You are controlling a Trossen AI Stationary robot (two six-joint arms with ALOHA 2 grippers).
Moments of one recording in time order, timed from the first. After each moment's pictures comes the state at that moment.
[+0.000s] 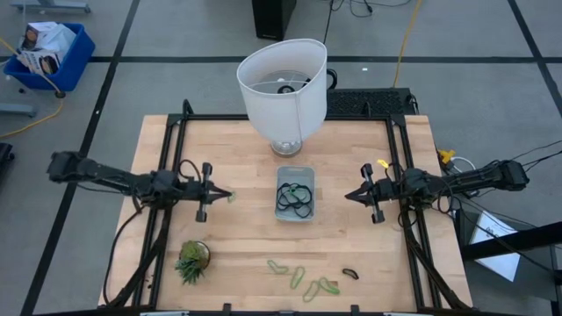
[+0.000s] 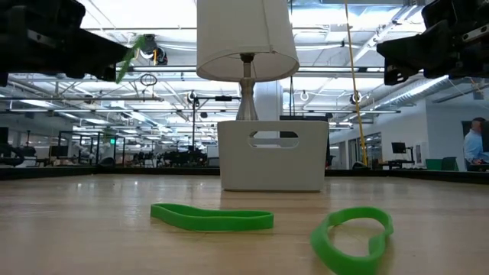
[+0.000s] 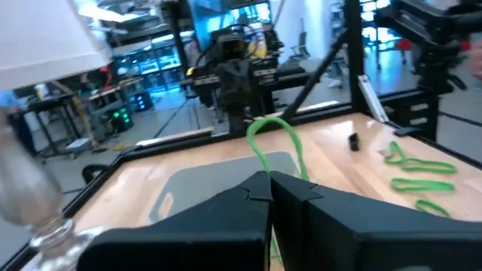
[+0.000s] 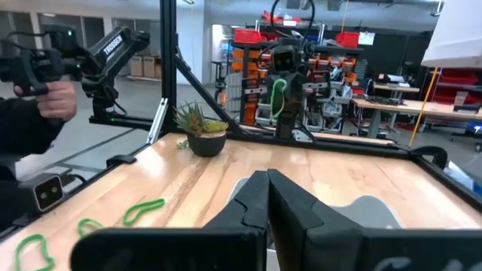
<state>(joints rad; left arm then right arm) -0.13 0.61 0.04 0.60 -0.05 0.20 0.08 0.47 0.02 0.53 -0.08 -0.07</state>
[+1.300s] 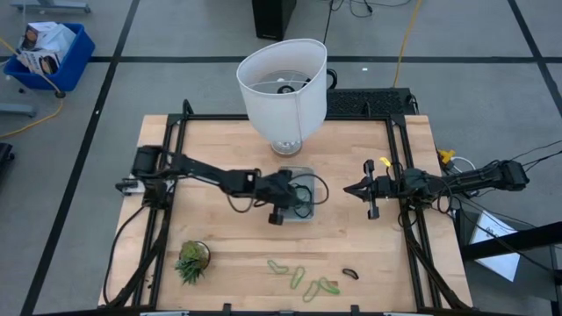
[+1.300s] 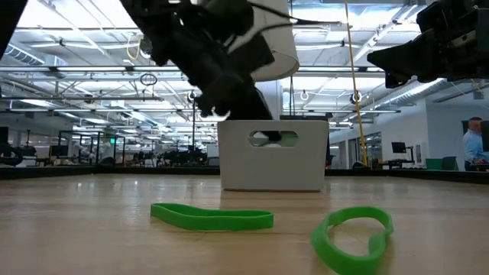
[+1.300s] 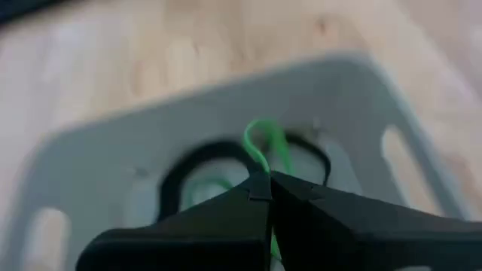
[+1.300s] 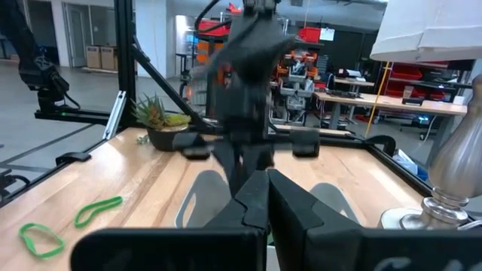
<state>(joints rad) -0.03 1.87 1.11 0.04 0.00 0.29 0.08 0.47 0.02 0.51 0.05 -0.09</state>
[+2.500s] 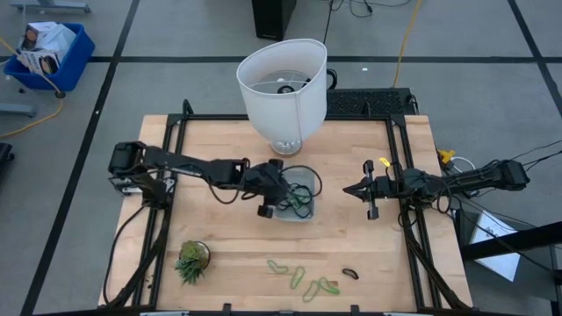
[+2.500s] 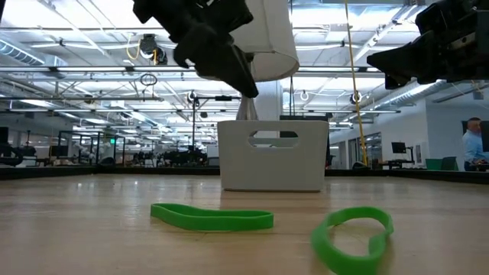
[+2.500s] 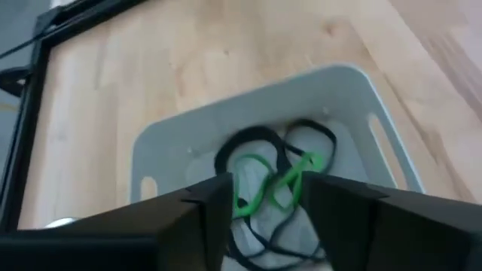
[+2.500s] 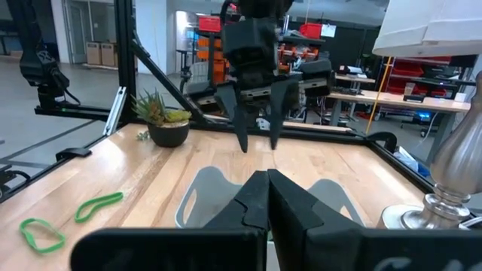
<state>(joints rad) -0.03 1.67 1.16 -0.24 -0.06 0.36 0.08 0.49 0.02 0.51 0.05 -0.09</state>
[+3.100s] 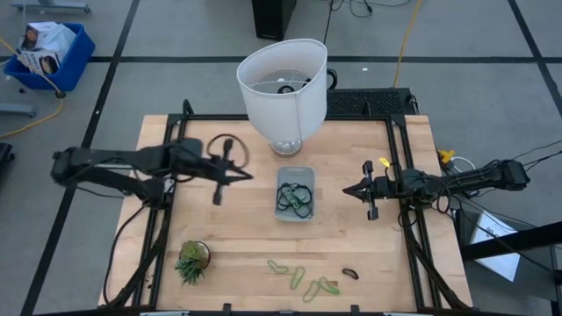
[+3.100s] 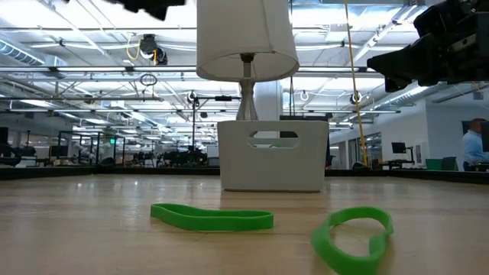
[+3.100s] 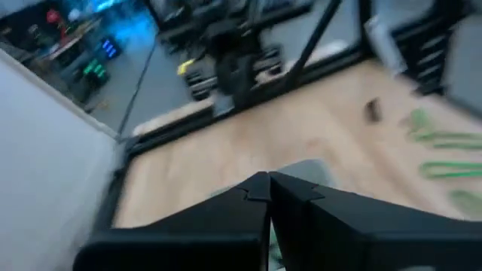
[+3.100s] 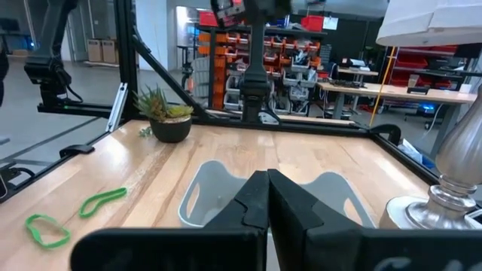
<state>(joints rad) 0.04 0.98 0.82 -0.13 0.15 0.40 0.08 0.49 0.02 0.50 0.05 -0.07</state>
